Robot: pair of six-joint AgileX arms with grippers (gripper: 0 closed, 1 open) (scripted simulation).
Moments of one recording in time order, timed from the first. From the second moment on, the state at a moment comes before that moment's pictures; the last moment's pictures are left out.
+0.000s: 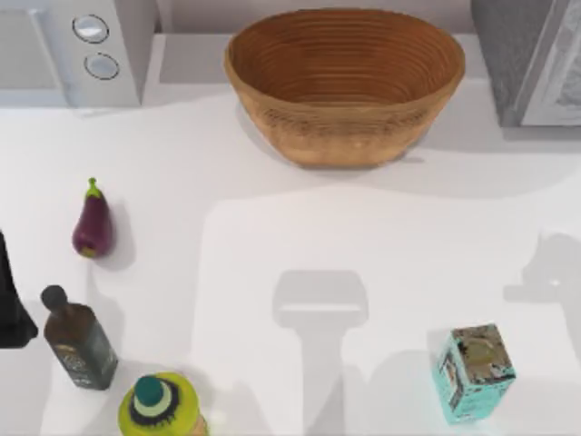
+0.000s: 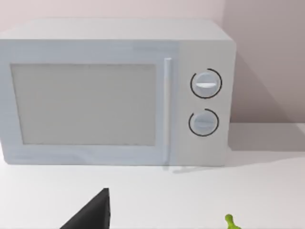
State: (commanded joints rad) left arm 0.00 0.00 0.00 0.00 0.00 0.00; right arm 0.18 0.40 0.27 0.01 0.16 0.10
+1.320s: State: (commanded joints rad) left arm 0.00 0.00 0.00 0.00 0.00 0.00; right arm 0.06 0.40 0.48 -0.13 0.06 0.01
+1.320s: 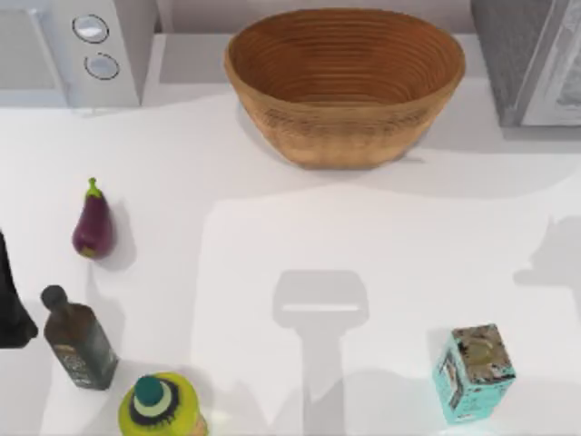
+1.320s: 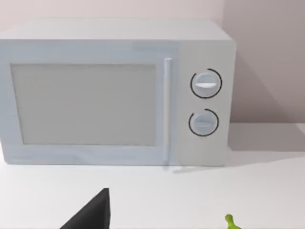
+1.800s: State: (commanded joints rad) left arm 0.00 0.00 0.00 0.00 0.00 0.00; right arm 0.14 0.98 1.28 -0.31 0.14 0.01
